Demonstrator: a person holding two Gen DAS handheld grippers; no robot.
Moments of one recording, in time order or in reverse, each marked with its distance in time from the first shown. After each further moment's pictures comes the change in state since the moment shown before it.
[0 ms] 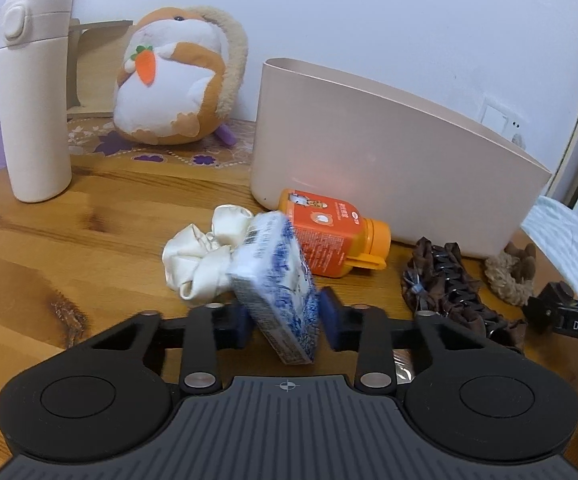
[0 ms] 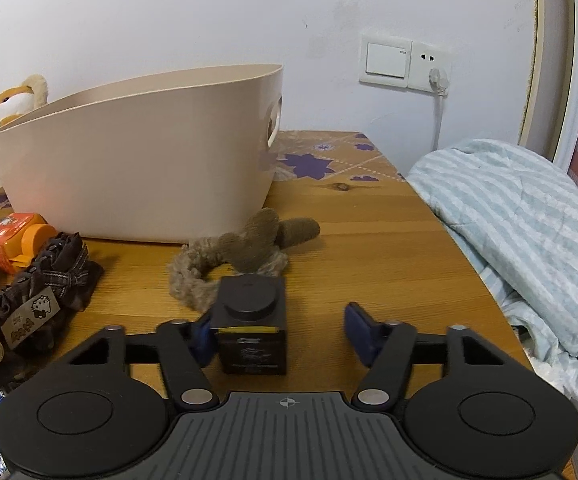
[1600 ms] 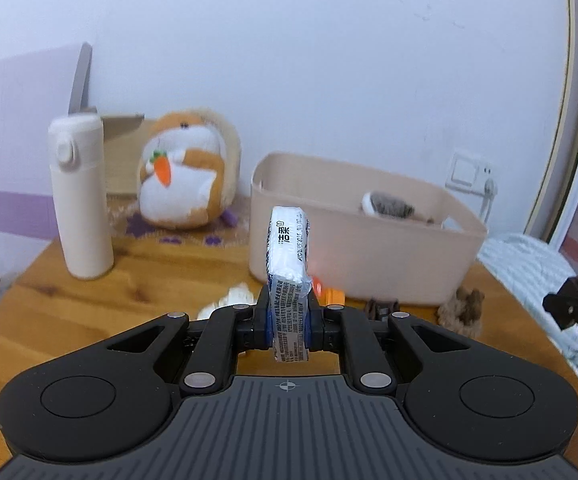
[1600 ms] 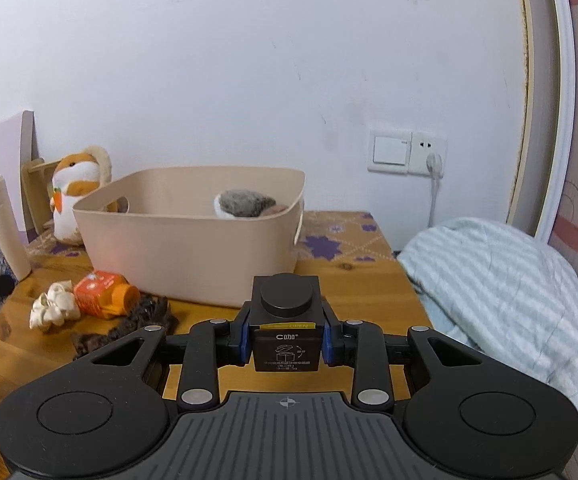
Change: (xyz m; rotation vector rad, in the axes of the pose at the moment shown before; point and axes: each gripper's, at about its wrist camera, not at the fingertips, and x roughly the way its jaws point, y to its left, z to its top) left arm -0.108 -0.026 0.033 0.050 -0.168 0.029; right arm -0.114 0.004 0.024 -0.032 -0.169 0.060
